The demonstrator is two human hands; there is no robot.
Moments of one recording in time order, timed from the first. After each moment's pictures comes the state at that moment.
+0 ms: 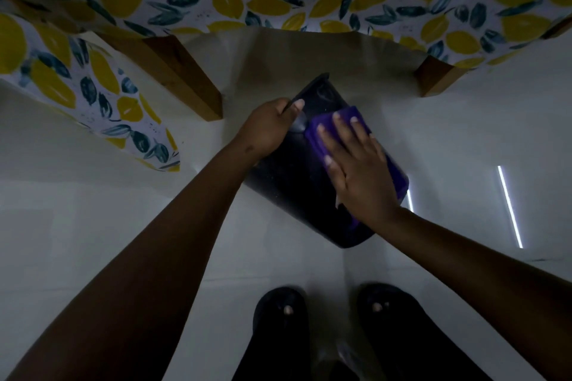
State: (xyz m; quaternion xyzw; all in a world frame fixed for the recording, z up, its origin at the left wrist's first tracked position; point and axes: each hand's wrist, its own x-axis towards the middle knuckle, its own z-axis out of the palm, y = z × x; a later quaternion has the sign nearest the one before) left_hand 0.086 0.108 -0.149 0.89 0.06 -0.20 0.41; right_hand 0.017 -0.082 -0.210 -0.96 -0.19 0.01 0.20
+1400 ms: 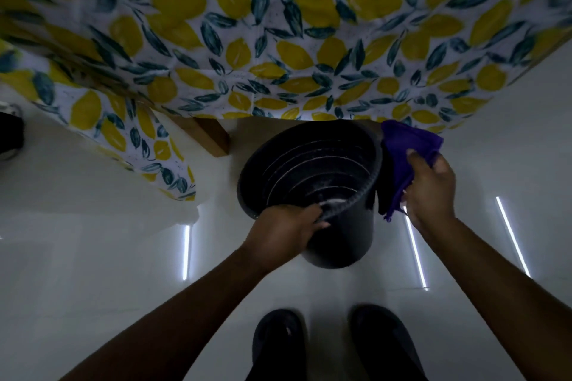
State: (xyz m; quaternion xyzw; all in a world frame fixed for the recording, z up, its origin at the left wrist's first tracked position) left_hand -0.031 0.081 -0.120 0.94 -0.28 0.03 0.20; right_hand 0.039 -0.162 -0.126 -0.60 0.31 -0.03 0.74
